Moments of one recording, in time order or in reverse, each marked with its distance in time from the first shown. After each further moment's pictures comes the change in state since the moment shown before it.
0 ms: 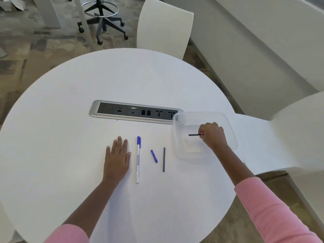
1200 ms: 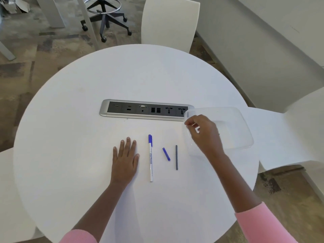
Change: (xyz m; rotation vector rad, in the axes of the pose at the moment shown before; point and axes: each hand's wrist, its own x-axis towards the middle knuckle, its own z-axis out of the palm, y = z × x) left_hand -0.009 -0.022 0.006 -0.021 0.051 0.008; right_hand -0.042 -0.095 -0.037 0.661 0.239 -0.095
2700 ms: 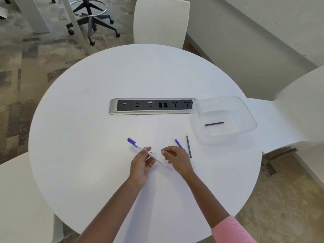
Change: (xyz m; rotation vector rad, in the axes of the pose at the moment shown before) left_hand -0.026 0.010 -0.053 -1.919 -0.255 -0.779; right_hand -0.087 -0.038 0.118 0.491 -0.214 0.559
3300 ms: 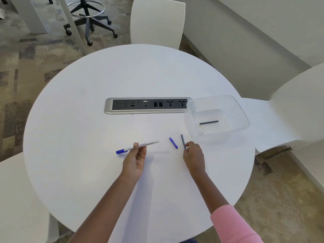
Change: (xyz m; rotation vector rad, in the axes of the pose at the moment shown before) left_hand -0.006 0.010 0.010 -0.453 0.087 -0.082; right_hand 0.013 0.027 -0.047 -0.535 0.323 0.060
